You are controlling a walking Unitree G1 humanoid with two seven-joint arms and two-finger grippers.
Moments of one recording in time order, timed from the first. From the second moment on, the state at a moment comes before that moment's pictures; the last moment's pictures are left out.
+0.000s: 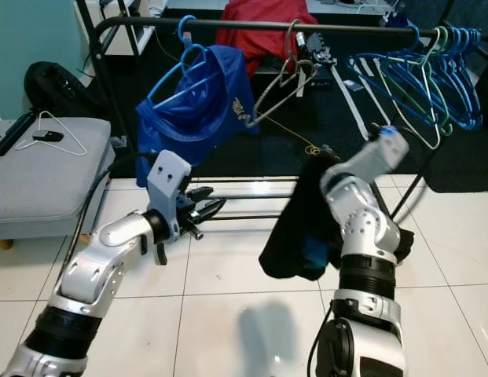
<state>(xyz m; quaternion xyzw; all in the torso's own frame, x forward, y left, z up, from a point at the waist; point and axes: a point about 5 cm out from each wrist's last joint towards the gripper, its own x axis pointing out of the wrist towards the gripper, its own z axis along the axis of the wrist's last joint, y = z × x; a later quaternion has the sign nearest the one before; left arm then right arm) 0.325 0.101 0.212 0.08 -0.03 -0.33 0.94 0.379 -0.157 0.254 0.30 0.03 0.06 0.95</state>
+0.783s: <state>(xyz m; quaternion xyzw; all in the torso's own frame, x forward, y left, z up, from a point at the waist) 0.343 0.054 0.195 0.05 0.03 -0.27 0.96 0.381 -0.130 0.295 0.35 0.01 0.13 0.93</state>
